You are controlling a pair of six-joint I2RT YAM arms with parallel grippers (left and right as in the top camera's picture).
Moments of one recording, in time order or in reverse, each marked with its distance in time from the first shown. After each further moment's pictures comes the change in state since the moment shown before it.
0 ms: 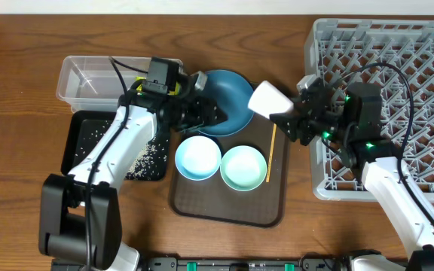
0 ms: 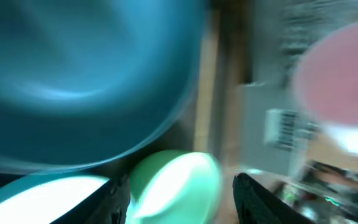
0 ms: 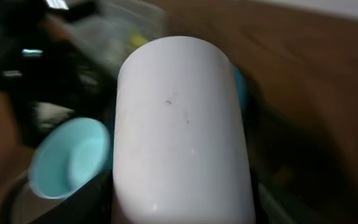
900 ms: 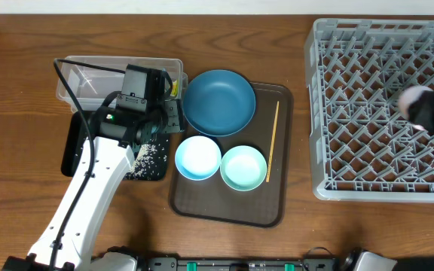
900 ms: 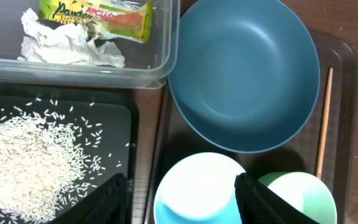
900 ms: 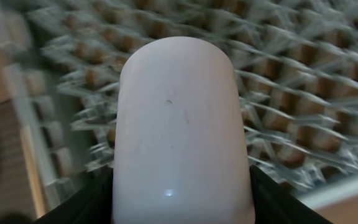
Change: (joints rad) left arm 0.001 -0.299 0.000 -0.166 -0.563 0.063; right arm -0.578 0.078 0.648 -0.995 0.586 0.194
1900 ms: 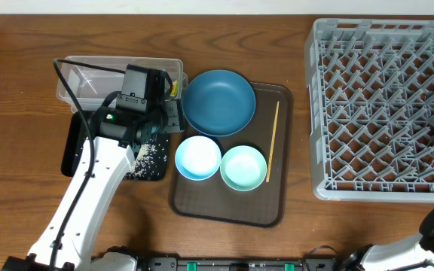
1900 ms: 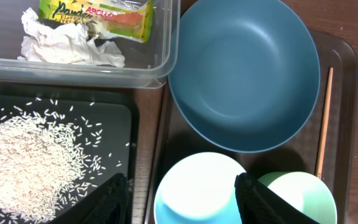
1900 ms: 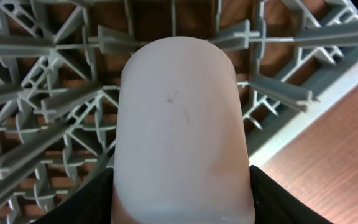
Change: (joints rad) left arm 0.000 0.000 0.000 -0.001 0.000 0.000; right arm -0.273 0.343 0.050 -0.011 0.122 0.048
